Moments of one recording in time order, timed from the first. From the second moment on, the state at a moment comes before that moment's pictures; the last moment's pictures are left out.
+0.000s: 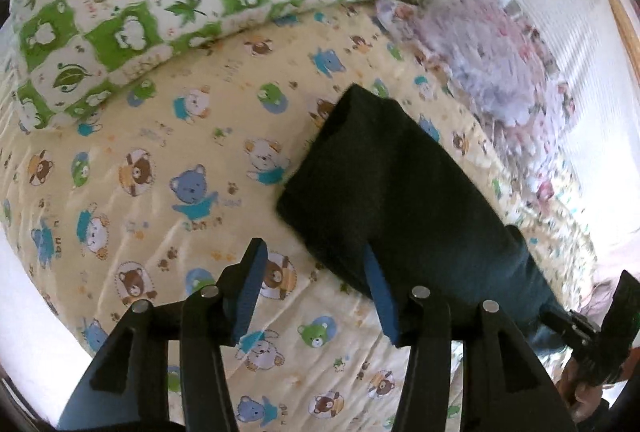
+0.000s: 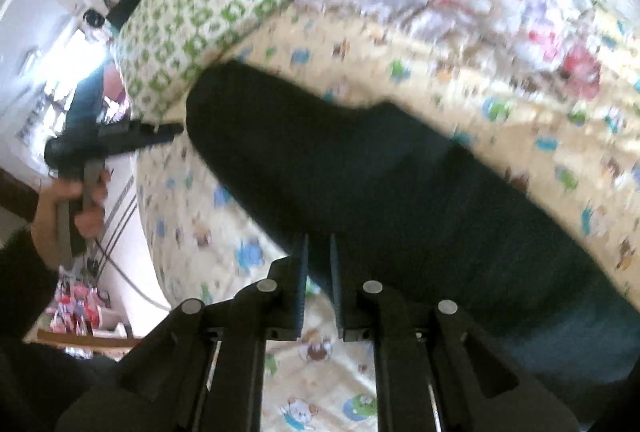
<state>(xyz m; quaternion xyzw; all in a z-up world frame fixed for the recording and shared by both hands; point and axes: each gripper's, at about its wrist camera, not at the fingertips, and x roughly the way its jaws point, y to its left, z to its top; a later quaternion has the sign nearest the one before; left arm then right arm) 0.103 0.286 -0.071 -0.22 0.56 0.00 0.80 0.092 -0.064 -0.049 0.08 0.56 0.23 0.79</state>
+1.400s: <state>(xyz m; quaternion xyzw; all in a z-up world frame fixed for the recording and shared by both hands) 0.134 0.299 -0.084 -0.20 0.52 -0.01 0.83 0.223 -0.044 -0.095 0.05 0.58 0.15 0.80</state>
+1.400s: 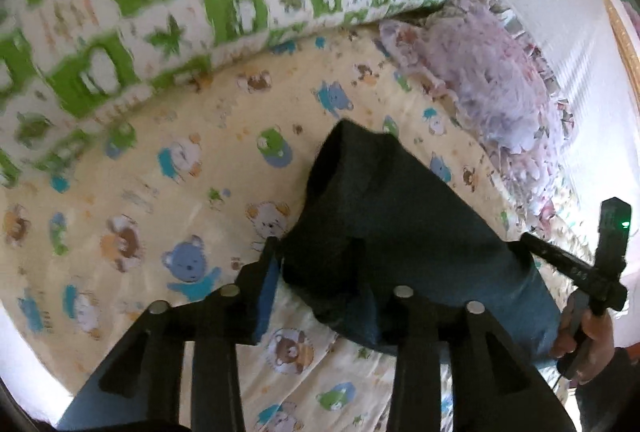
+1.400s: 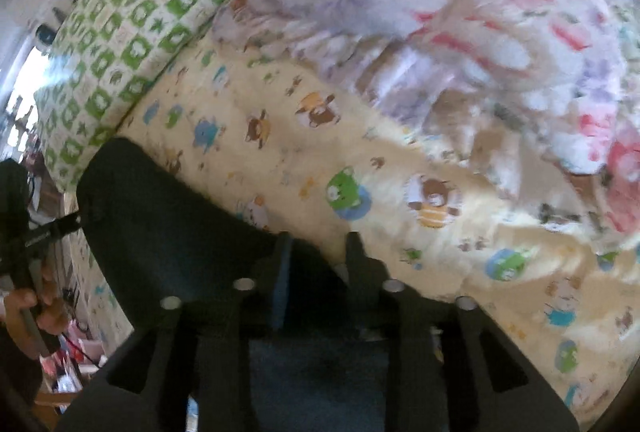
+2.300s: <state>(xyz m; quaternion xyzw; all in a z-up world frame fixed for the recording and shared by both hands) 0.141 0.076 0.003 -0.07 0.48 -0.22 0.85 0.015 -0.203 -0.017 0.22 0.49 -0.02 0.84</state>
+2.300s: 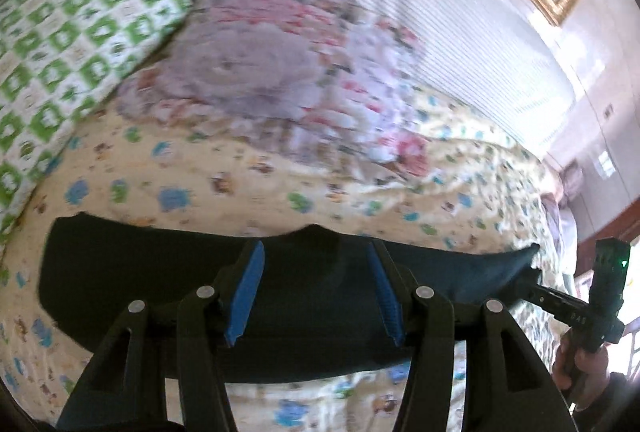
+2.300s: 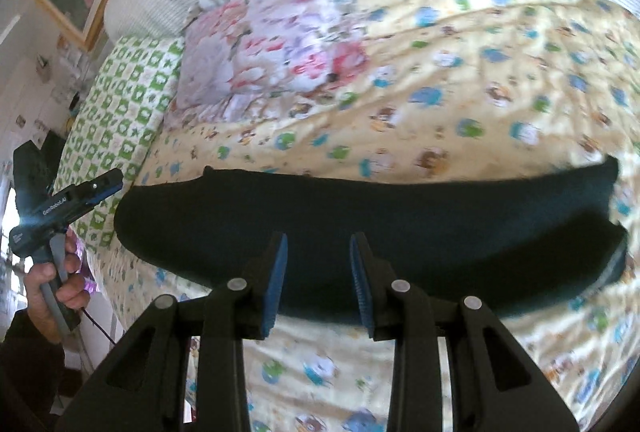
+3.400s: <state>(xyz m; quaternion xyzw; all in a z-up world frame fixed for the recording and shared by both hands) 0.112 -0.220 -0.030 0.19 0.52 -0.51 0.66 -0.107 -0.318 -0.047 0.37 0.43 -0.21 0.80</state>
